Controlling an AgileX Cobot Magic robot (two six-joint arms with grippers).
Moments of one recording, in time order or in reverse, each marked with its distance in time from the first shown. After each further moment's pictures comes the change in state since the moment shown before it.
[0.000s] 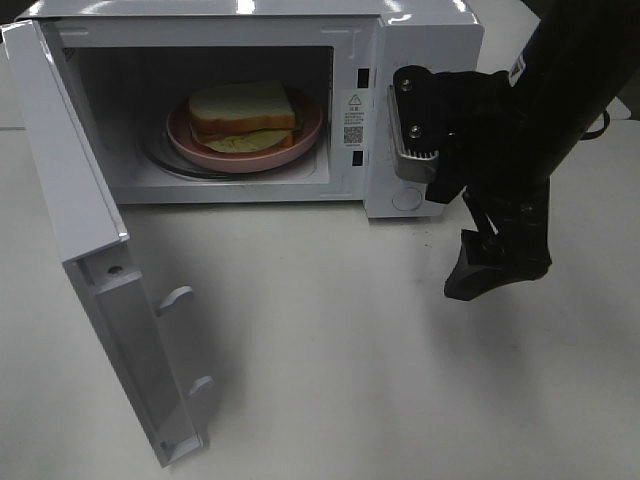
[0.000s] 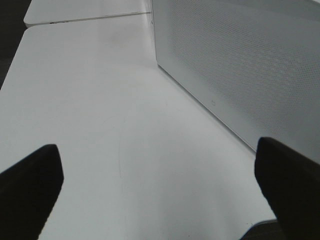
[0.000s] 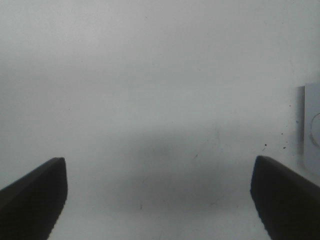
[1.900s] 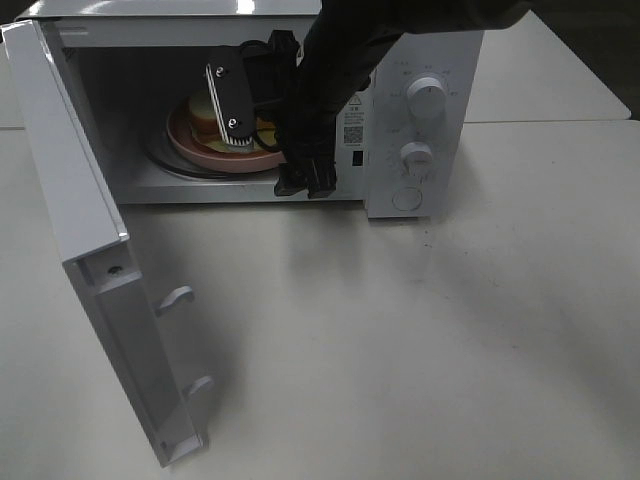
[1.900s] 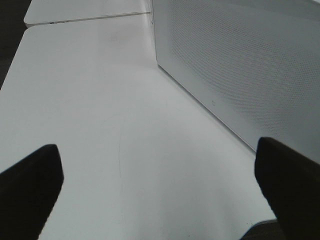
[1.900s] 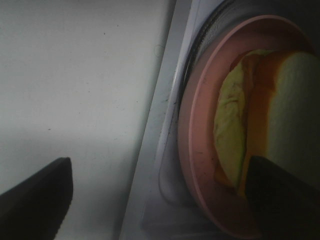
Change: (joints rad) left arm 0.000 0.000 0.000 0.000 0.000 0.000; right arm 0.155 0.521 -0.559 -0.109 -0.335 -0.178
